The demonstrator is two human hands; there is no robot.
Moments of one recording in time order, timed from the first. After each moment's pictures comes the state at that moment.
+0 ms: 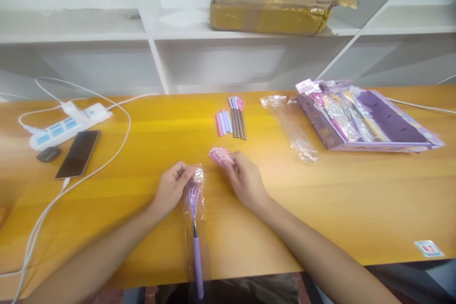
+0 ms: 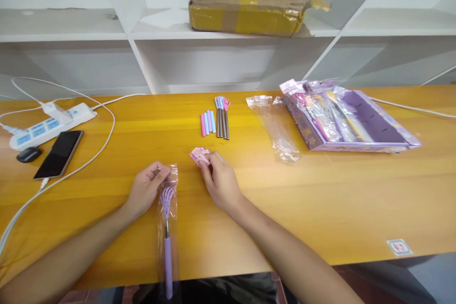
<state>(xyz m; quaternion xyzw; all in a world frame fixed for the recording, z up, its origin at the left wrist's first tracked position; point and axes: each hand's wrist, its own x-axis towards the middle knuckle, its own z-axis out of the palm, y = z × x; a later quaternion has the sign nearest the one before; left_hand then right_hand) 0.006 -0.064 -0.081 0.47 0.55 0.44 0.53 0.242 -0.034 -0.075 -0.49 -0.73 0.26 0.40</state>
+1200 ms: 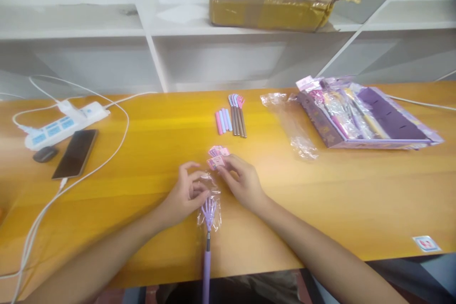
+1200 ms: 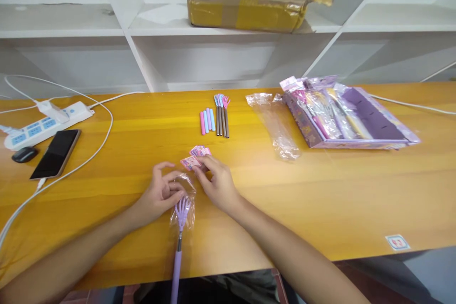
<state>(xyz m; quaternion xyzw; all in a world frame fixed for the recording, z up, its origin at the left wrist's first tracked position) 0.020 -0.083 -0.086 0.52 0.40 0.38 0.65 0.233 -0.037 -0.070 -0.41 -0.72 0.35 0.45</state>
